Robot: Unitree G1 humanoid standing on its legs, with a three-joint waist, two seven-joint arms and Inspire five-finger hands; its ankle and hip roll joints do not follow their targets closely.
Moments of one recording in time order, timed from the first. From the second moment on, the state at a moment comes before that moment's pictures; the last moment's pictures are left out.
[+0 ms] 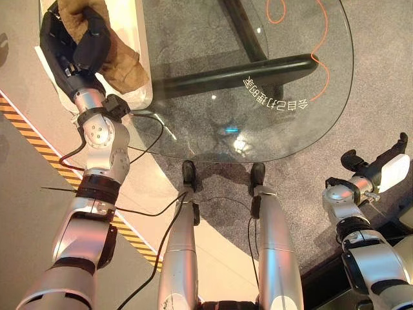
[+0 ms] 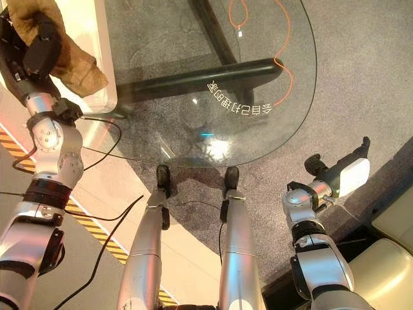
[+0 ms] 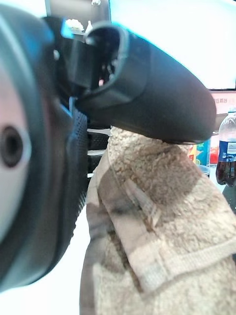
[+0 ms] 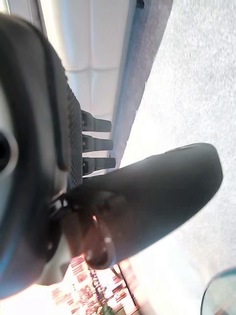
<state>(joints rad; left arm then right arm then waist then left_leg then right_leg) -0.96 0.57 -0.19 0.67 -0.69 -0.49 0.53 -0.70 -0.51 0.16 1.15 0.18 -0.23 -0.97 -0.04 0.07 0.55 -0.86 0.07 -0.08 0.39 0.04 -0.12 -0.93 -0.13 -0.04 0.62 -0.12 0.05</state>
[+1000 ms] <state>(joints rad) -1.14 0.66 -0.37 1.02 -0.36 -0.25 0.76 -0.72 -0.50 0.30 1.22 0.24 -0.20 -0.79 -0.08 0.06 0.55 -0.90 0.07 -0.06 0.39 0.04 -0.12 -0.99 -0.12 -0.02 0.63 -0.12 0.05</state>
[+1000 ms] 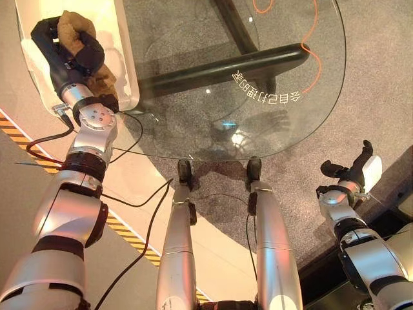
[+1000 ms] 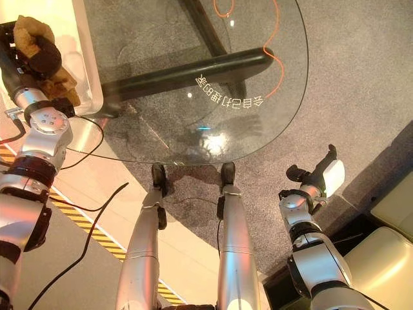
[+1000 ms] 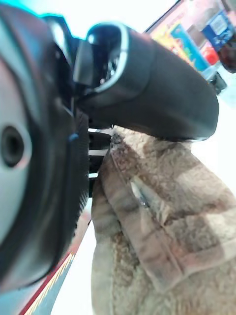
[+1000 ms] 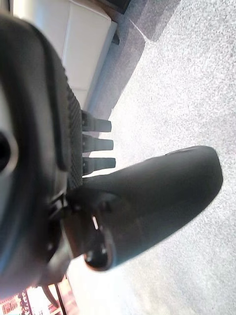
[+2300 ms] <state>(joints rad) -1.22 0.72 -0.42 1.06 -0.30 -0.17 0.80 -0.73 -0.49 0.30 1.20 0.23 -0.21 -0.79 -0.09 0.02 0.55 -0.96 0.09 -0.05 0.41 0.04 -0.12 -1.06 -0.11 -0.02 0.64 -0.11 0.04</state>
